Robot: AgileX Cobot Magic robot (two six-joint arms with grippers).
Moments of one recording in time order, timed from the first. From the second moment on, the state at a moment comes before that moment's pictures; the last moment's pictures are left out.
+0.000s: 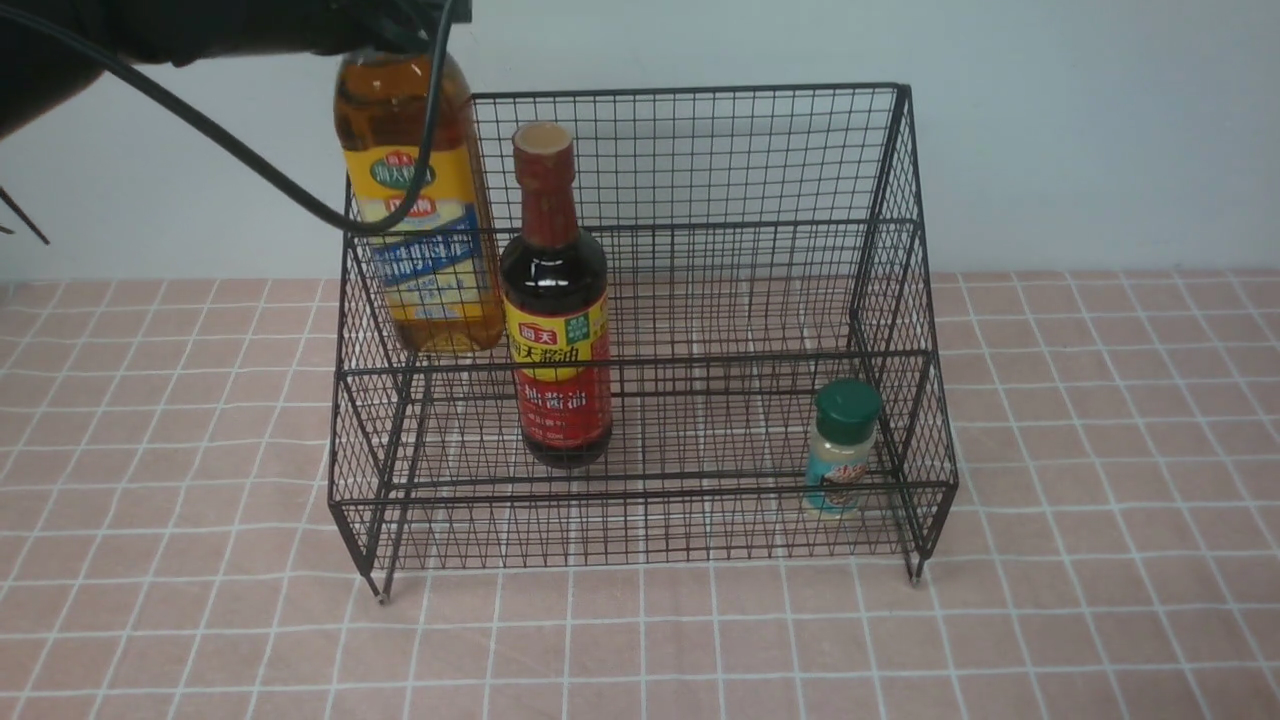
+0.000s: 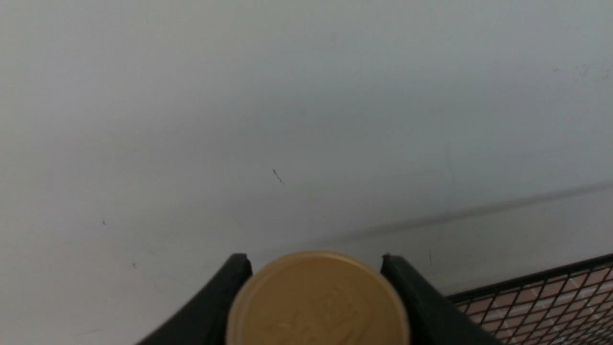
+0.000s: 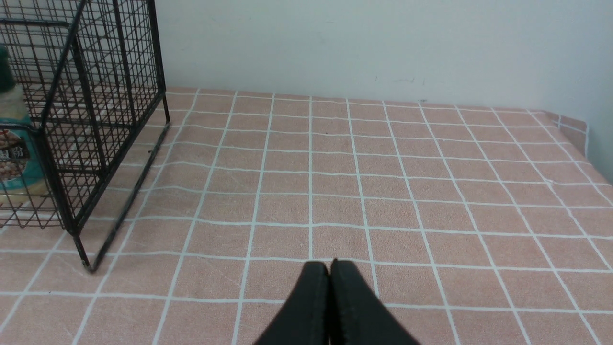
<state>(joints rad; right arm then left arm) -0.01 -0.01 0.02 -0.07 0.38 0.04 -0.21 1.71 -1.56 -0.12 0.29 0.10</state>
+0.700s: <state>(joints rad) -0.01 -0.01 0.02 -0.07 0.38 0.04 -0.21 1.76 -1.56 -0.12 0.33 0.10</state>
